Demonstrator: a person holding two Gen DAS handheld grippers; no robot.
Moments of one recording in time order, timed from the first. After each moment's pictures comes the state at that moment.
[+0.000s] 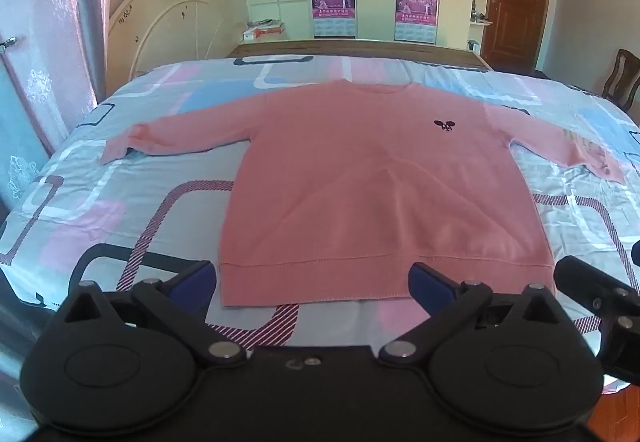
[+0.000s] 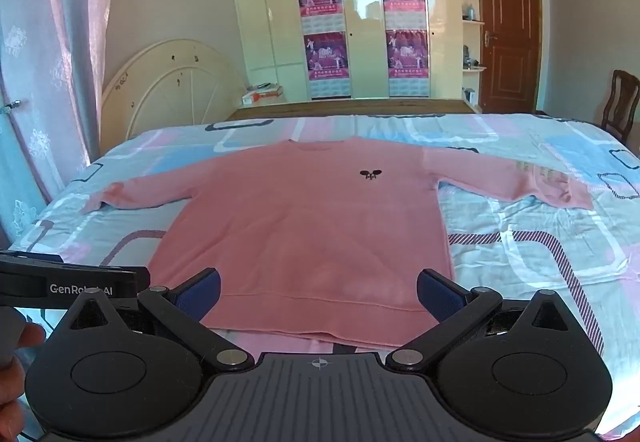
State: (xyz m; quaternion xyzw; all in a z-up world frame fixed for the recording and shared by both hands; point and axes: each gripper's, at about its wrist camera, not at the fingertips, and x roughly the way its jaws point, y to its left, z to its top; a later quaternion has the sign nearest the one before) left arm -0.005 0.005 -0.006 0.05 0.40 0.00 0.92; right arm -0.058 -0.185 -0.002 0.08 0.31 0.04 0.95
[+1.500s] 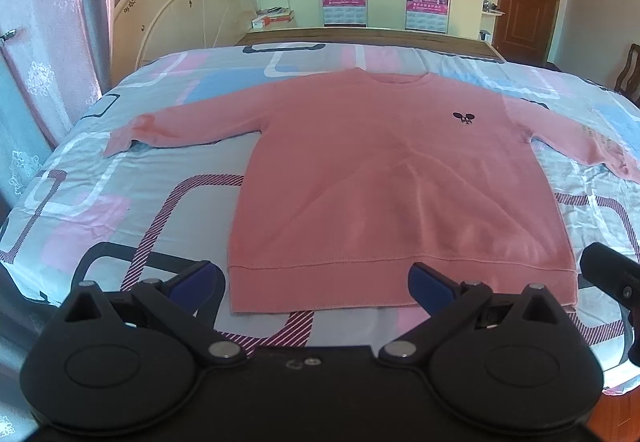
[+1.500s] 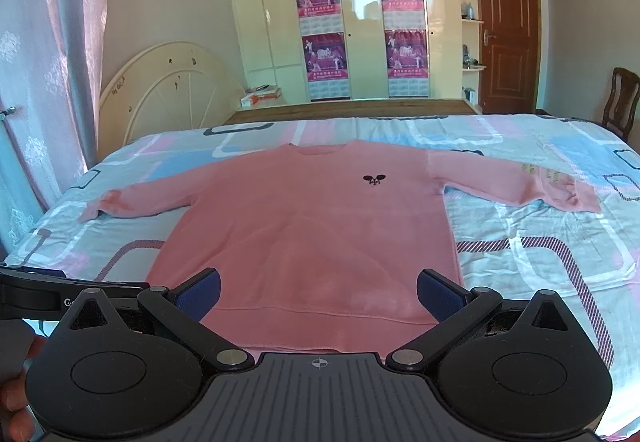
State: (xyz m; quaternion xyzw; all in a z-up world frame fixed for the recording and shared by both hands) left arm 0.019 0.013 -0.016 0.05 0.41 0.02 0.91; right arm -0.041 -0.182 -0.001 0.09 0.30 0.04 0.95
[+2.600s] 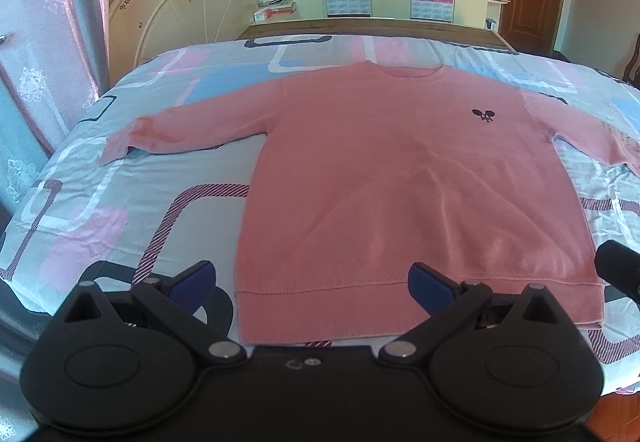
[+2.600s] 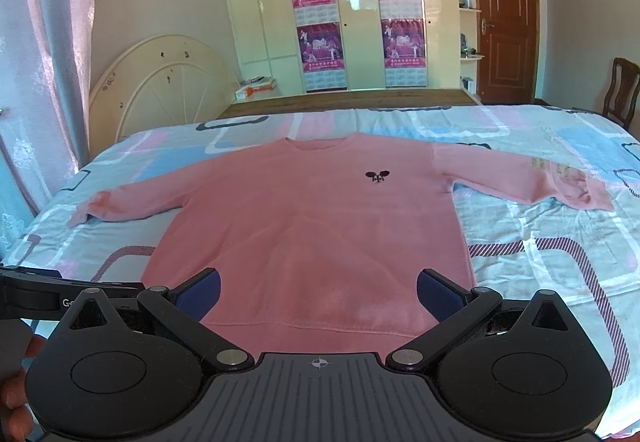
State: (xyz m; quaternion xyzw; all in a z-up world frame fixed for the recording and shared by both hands) left arm 0.064 0.022 -0.026 0.06 0.43 0.03 0.90; right arm 0.001 -0.176 -0.013 0.09 0.32 0.04 0.94
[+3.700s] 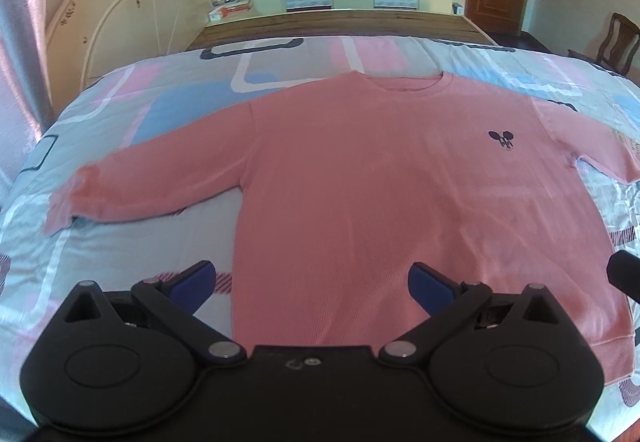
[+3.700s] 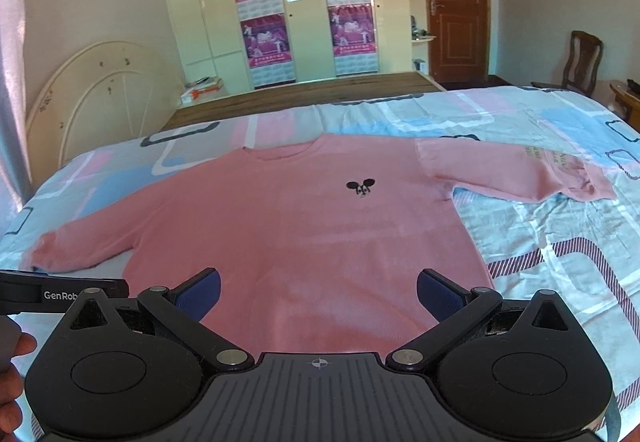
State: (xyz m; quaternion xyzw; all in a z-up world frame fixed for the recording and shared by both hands) left arm 0.209 0.051 -0.046 0.08 0.44 -0.04 0.89; right arm 0.112 -0.146 -0.029 0.12 0.34 -0.05 0.93
